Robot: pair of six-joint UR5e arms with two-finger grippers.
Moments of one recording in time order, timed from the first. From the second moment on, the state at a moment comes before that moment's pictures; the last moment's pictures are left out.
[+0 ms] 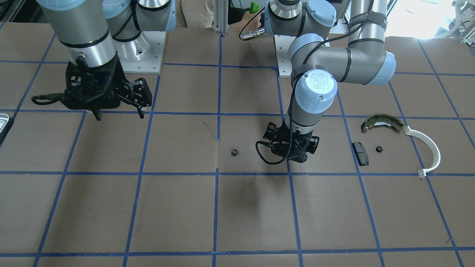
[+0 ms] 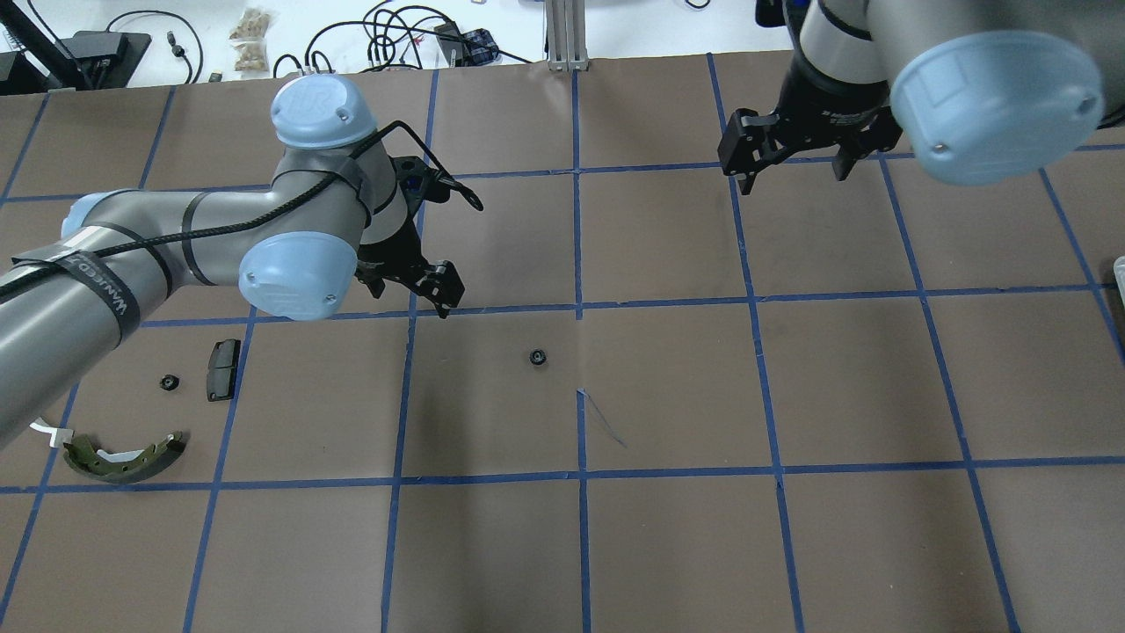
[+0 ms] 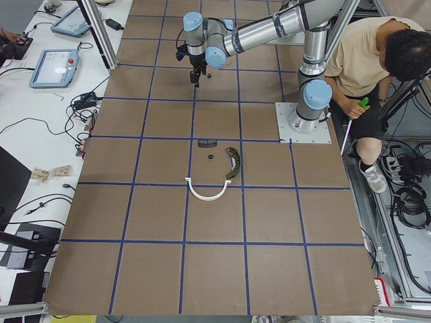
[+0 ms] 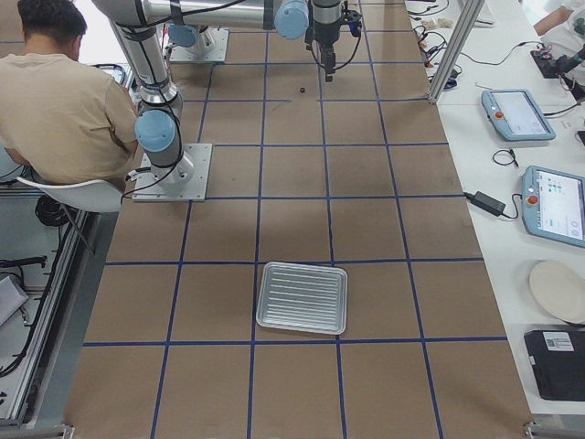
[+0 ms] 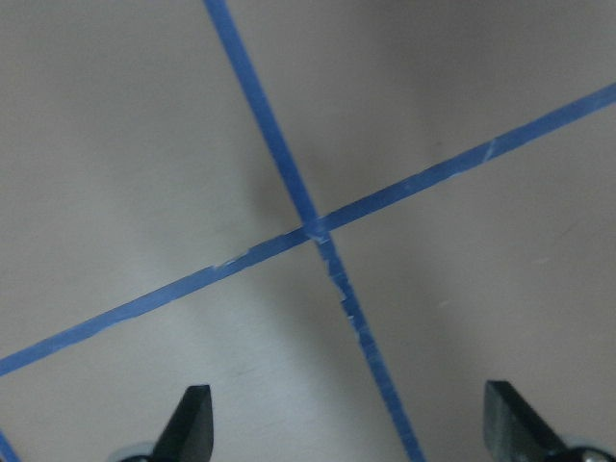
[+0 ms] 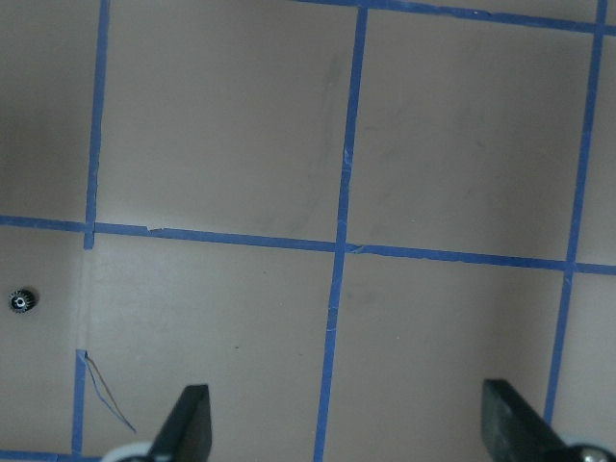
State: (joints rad) left arm -1.68 -1.83 -1.84 -1.11 1.60 0.22; right arm 1.62 -1.52 1.57 -1.71 -1.61 -0.05
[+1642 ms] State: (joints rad) left arm -1.92 -2.04 -1.87 -0.87 1.58 -0.09; right arm 1.58 -1.60 1.58 -1.64 -1.59 -0.07
